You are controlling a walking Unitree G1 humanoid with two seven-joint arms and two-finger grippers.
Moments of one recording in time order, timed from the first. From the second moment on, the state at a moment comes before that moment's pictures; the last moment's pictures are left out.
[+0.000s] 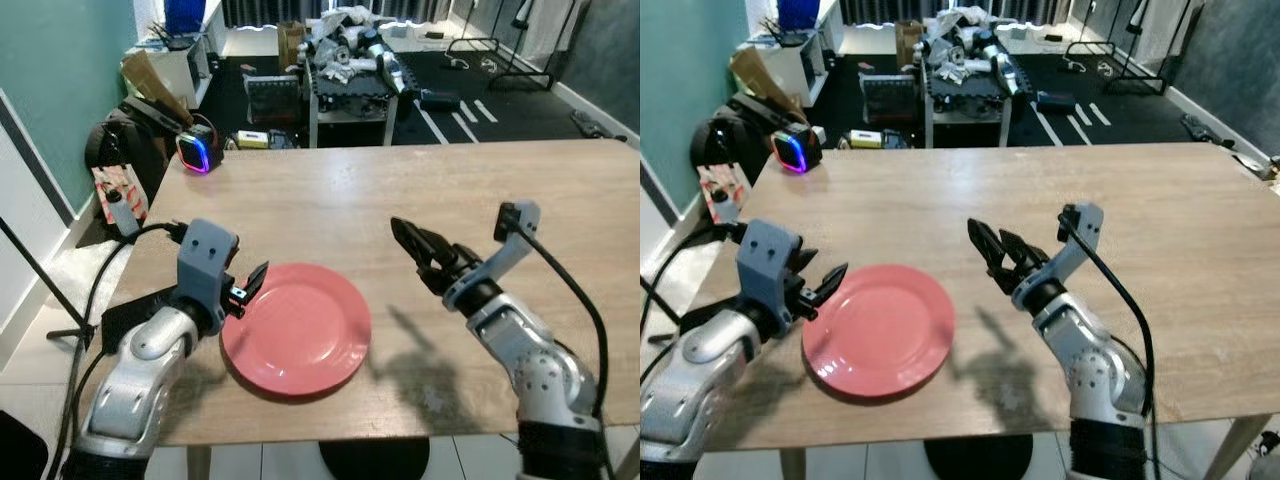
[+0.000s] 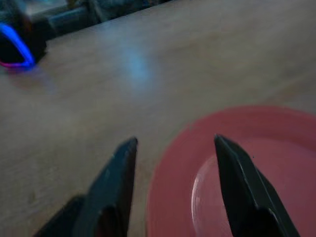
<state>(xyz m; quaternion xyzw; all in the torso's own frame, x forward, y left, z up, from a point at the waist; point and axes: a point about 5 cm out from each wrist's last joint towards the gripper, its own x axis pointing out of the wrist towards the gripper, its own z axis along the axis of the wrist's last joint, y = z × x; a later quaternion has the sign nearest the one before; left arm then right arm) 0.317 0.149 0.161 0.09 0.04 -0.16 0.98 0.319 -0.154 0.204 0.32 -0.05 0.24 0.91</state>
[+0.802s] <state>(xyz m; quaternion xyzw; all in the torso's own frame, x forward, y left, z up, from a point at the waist) 0.318 0.094 0.110 0.06 0.13 -0.35 0.93 0.307 -0.154 0.216 0.34 -0.09 0.26 0.90</state>
